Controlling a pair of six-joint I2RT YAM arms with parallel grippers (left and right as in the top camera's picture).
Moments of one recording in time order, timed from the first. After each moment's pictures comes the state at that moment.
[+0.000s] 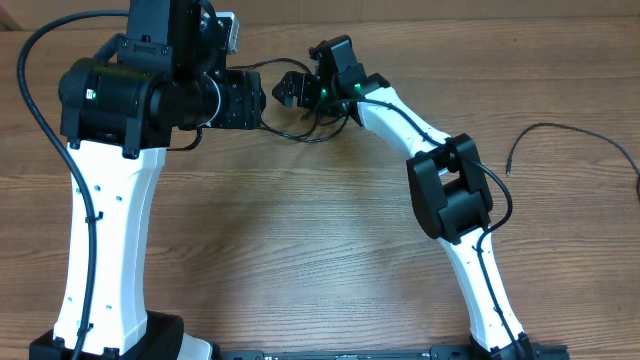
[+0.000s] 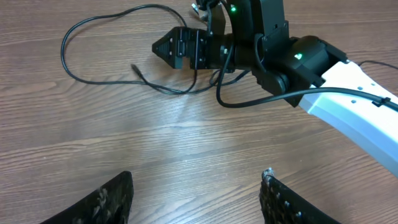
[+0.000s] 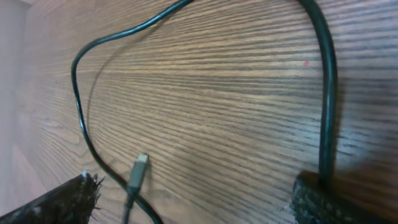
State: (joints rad) left arm -0.22 1.66 2.17 -1.49 0.17 -0.18; right arm 0.46 2.55 2.10 -0.40 -0.41 0.59
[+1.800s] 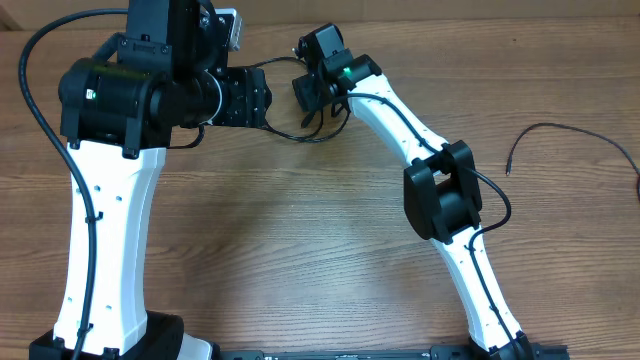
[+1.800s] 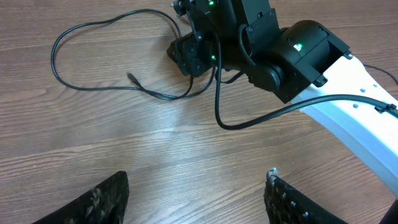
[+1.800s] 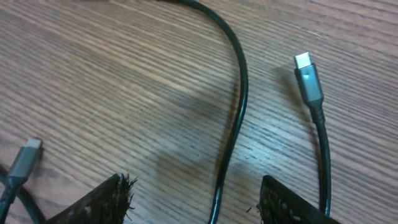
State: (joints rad) left arm -0.22 1.66 2.17 -1.47 0.20 -0.18; right arm 0.49 2.59 2.35 -0.73 -0.04 0.07
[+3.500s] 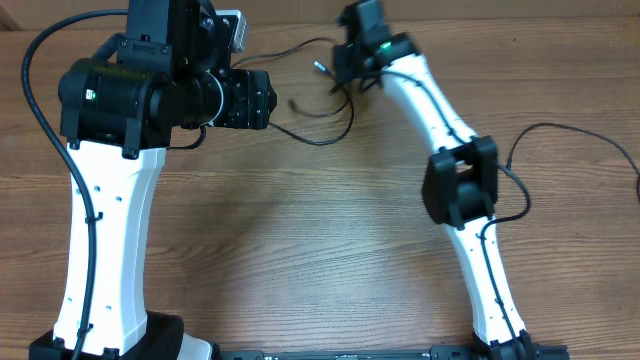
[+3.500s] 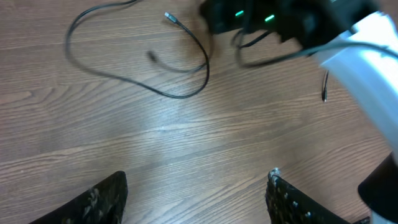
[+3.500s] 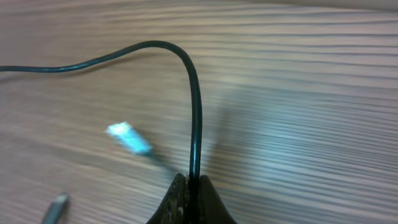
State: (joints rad) left arm -0.22 1.66 2.17 -1.47 0.24 -0.16; right arm 0.33 2.66 2.55 -0.82 -0.06 0.19
